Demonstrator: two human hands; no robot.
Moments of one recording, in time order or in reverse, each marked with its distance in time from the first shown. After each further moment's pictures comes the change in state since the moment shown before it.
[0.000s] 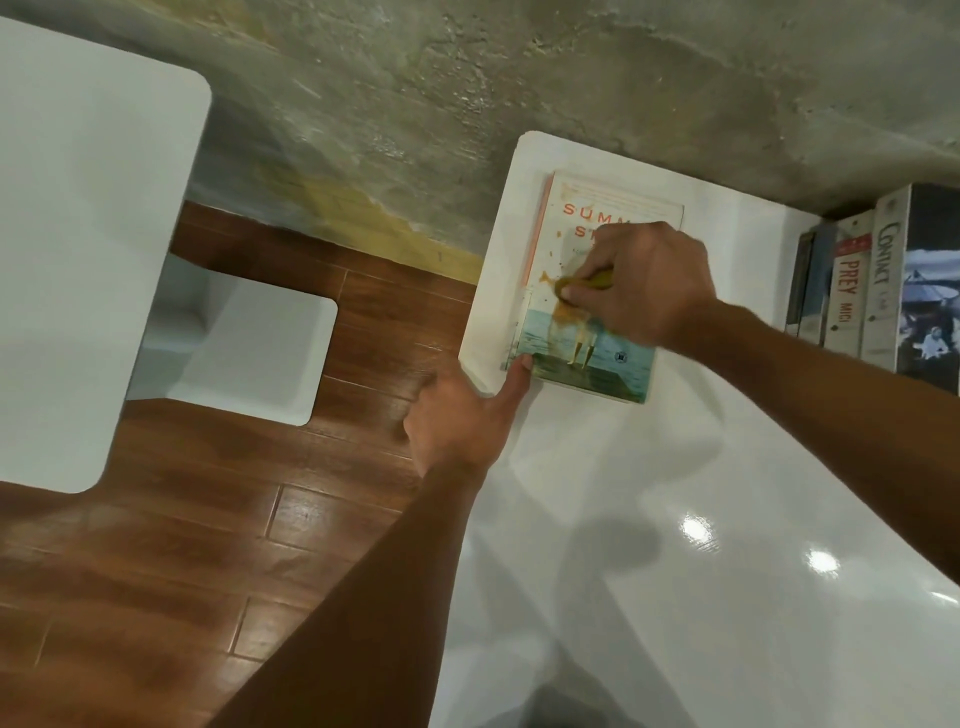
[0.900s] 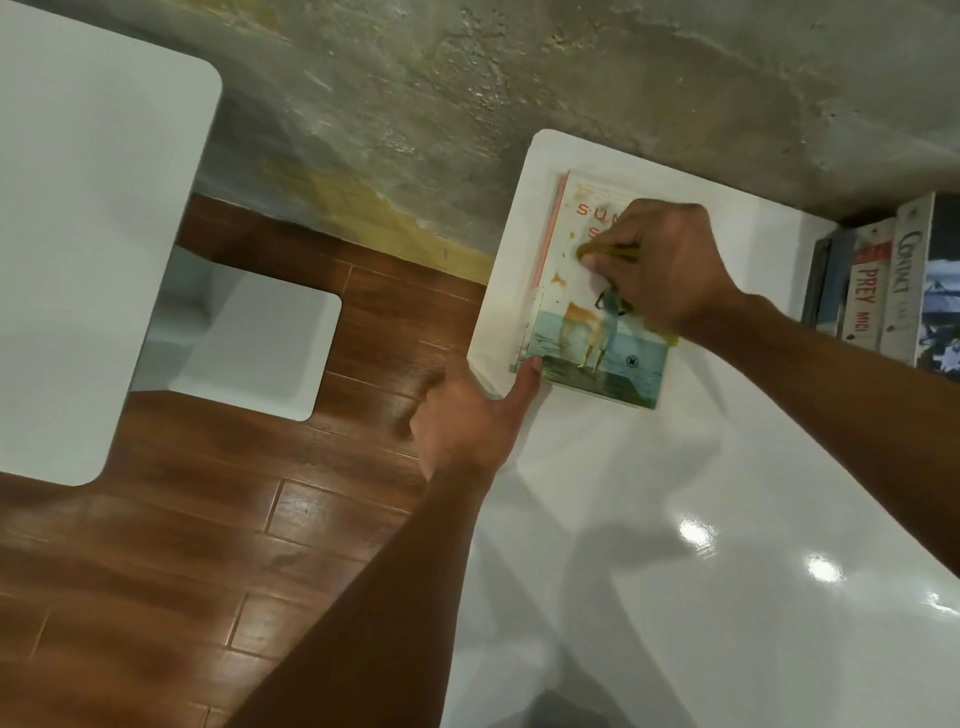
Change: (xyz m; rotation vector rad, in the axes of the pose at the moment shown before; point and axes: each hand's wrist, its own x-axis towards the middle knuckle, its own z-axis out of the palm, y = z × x) left_hand 0.002 -0.001 0.001 0.013 -0.026 -0.016; right_hand 0.007 0.003 -0.003 0.249 0.083 -0.149
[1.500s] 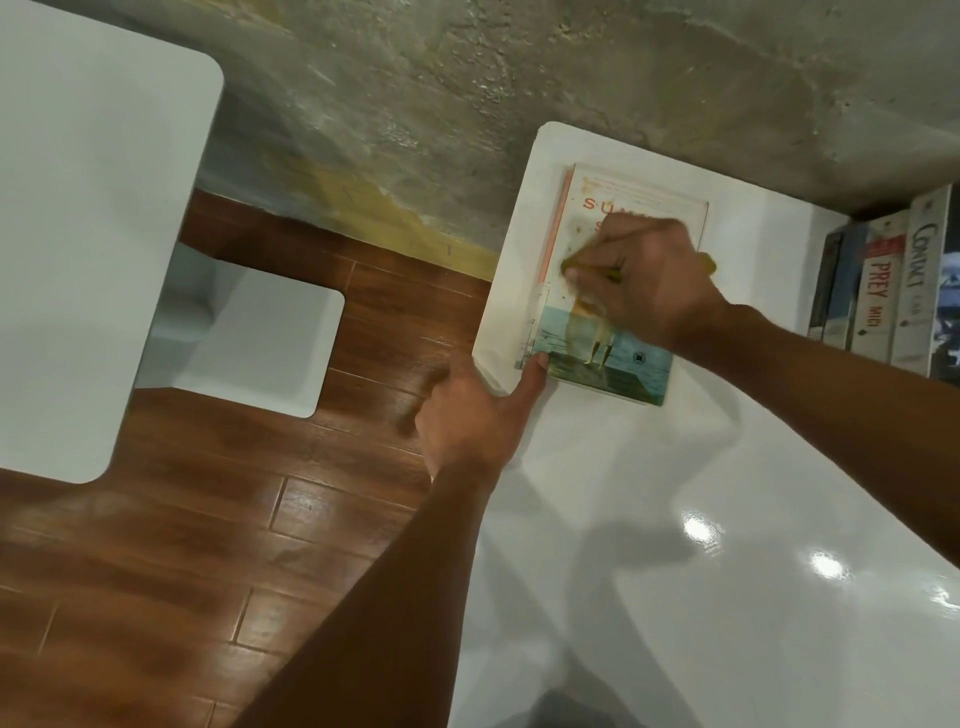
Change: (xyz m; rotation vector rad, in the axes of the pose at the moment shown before) left_hand 0.000 -0.001 0.001 0.013 0.012 0.007; right_hand -0.007 -0.009 0.010 -0.046 -0.022 -0.222
